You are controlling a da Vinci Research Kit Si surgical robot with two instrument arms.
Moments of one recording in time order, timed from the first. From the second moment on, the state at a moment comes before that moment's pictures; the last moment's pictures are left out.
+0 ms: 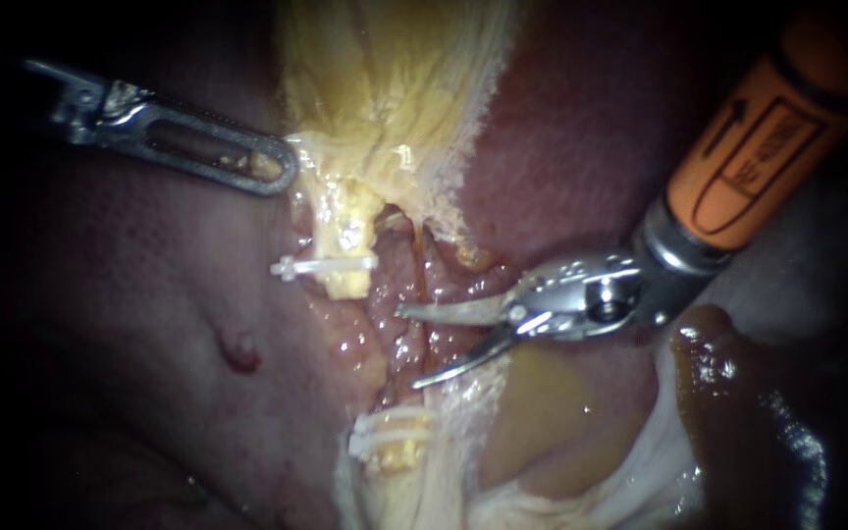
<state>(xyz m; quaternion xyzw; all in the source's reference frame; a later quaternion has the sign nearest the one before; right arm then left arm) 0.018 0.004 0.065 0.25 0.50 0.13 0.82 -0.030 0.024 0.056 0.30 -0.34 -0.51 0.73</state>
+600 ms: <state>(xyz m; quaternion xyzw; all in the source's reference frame) 0.010 0.007 0.058 0.15 0.47 0.11 0.86 -0.030 0.024 0.057 0.30 -0.34 -0.51 0.73</state>
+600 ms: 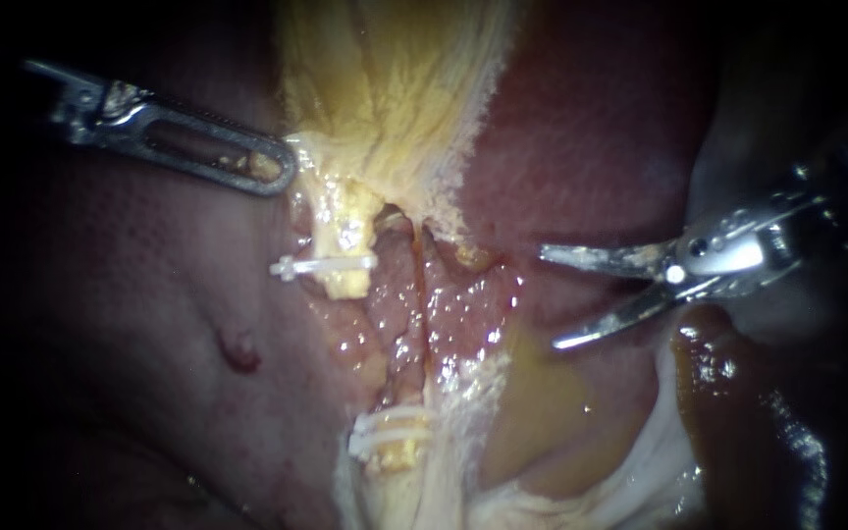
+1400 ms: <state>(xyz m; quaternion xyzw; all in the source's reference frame) 0.010 0.007 0.058 0.15 0.47 0.11 0.86 -0.035 0.023 0.061 0.30 -0.34 -0.51 0.73</state>
